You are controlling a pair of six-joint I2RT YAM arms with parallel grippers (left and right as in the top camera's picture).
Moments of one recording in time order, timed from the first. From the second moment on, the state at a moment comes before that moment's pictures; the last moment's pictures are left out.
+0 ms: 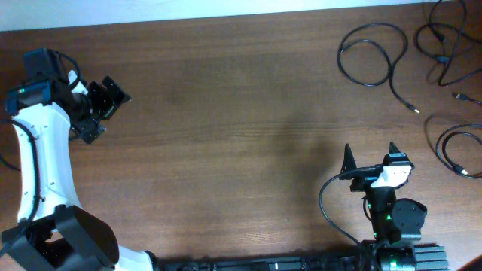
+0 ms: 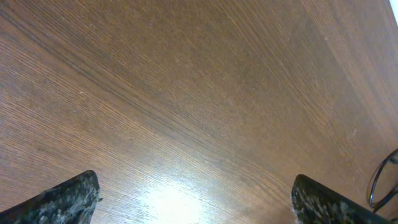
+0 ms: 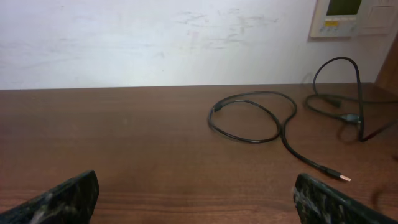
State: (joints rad) left arm 0.30 1.69 1.55 -1.12 0.28 -0.47; right arm -0.10 0.01 0.01 -0.07 -0.08 0.02
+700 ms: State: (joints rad) left arm -0.22 0.76 0.76 -0.34 -0.19 -0.44; right arm -0.10 0.01 0.01 -0.07 -0.07 0.02
